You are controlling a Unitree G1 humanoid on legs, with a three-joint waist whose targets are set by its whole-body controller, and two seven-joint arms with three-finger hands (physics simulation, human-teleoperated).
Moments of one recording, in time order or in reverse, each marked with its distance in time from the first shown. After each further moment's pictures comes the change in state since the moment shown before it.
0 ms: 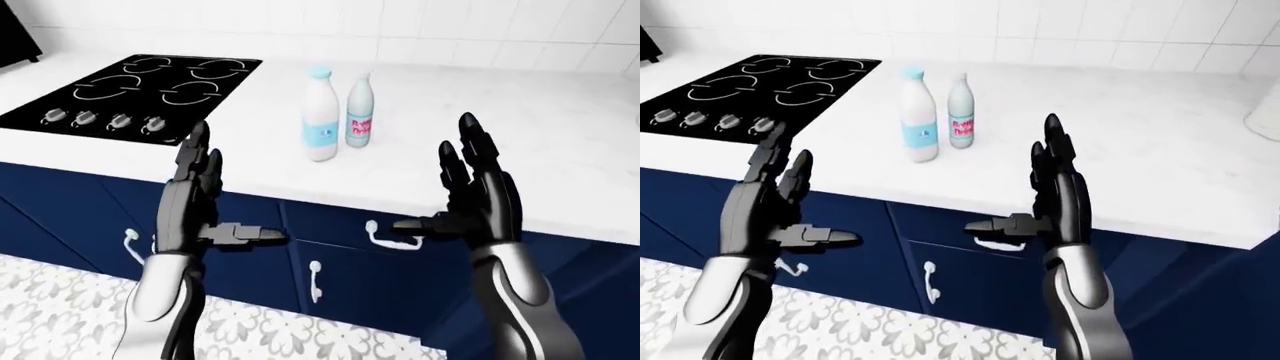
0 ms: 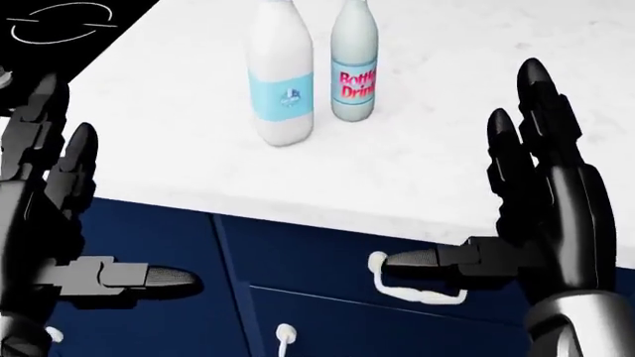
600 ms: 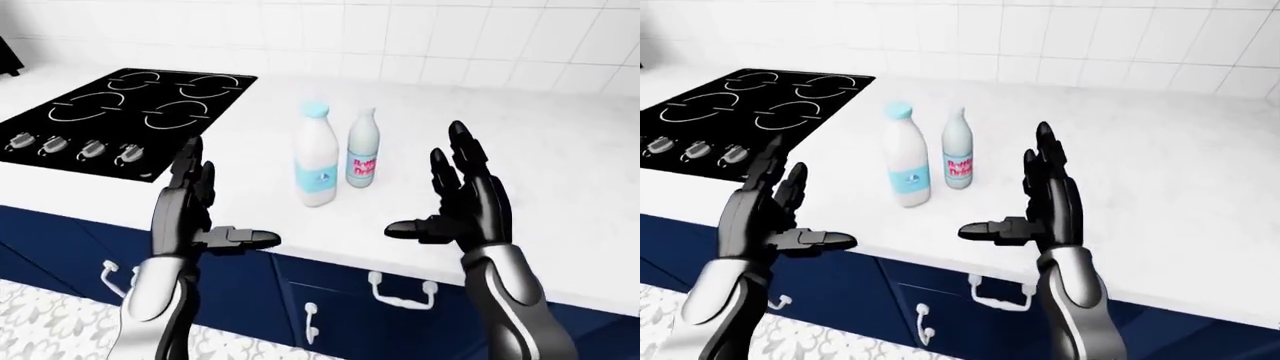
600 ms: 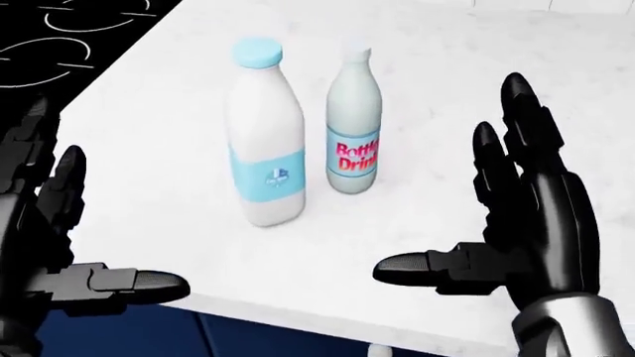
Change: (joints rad) left arm 0.020 0.014 0.035 0.028 -0.006 0.036 0.007; right arm 0.009 0.013 0.017 0.012 0.022 0.025 -0.011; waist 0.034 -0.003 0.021
